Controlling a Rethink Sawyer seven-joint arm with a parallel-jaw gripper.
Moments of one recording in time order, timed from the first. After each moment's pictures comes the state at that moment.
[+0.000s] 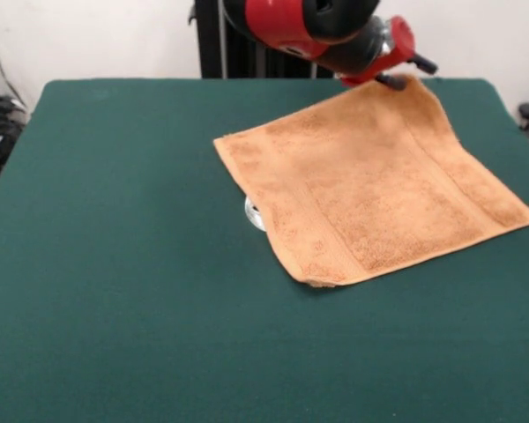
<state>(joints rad) 0.29 -0.16 -0.40 1.30 -1.76 -1.48 4.38</state>
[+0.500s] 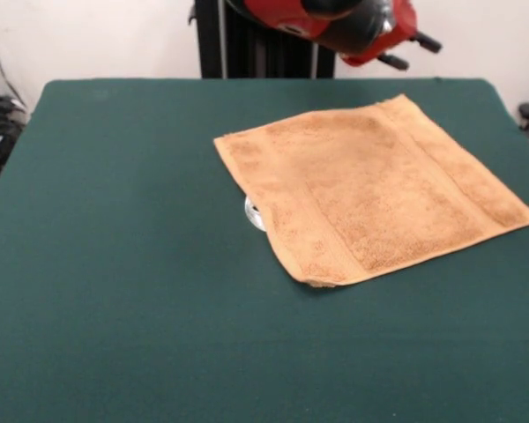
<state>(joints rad) 0.29 -0.21 -0.40 1.36 -1.76 -1.51 4.38</state>
